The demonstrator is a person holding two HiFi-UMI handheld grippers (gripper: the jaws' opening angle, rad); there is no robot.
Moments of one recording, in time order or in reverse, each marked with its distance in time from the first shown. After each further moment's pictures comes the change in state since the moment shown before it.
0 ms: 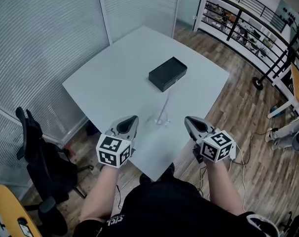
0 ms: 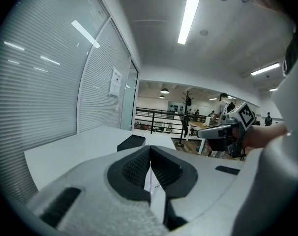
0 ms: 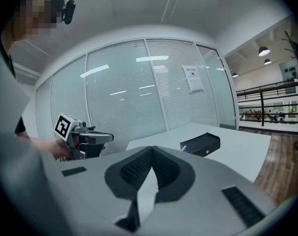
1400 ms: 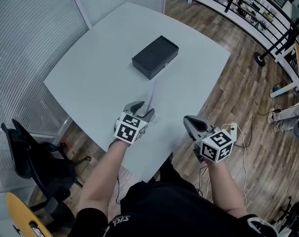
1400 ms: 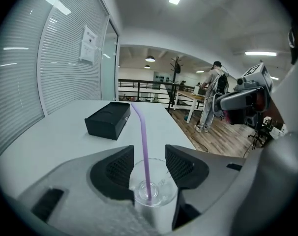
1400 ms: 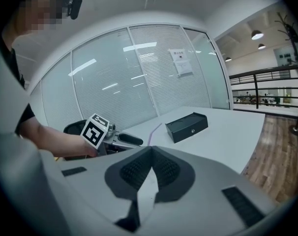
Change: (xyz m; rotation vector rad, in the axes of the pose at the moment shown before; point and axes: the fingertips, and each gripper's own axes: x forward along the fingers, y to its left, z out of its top) left arm 0.203 -0.024 -0.120 0.110 0.371 -0.178; right arm 0.010 -0.101 -0.071 0.108 0.136 -0.021
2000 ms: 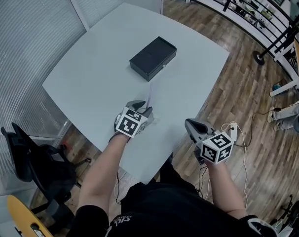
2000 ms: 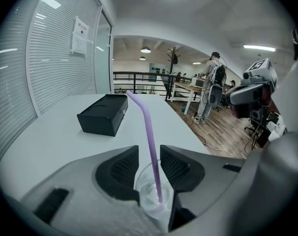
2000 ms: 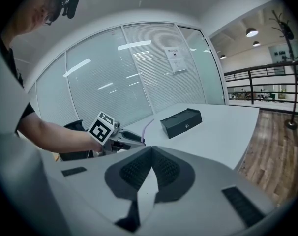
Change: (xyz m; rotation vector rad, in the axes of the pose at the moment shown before) left arm 0.033 0.013 -0.010 0.045 0.097 -0.039; right arm -0.003 -0.019 -0.015 0.042 0.021 -0.037
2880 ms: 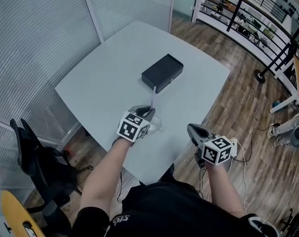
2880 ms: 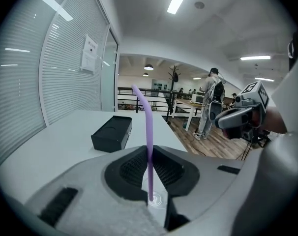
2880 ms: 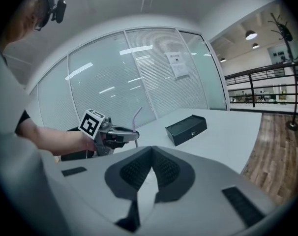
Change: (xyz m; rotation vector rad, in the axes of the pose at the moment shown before) left arm -0.076 -0.001 0.053 -0.031 -0.184 0.022; right arm -0.008 0.031 0.026 0.005 -0.051 0.011
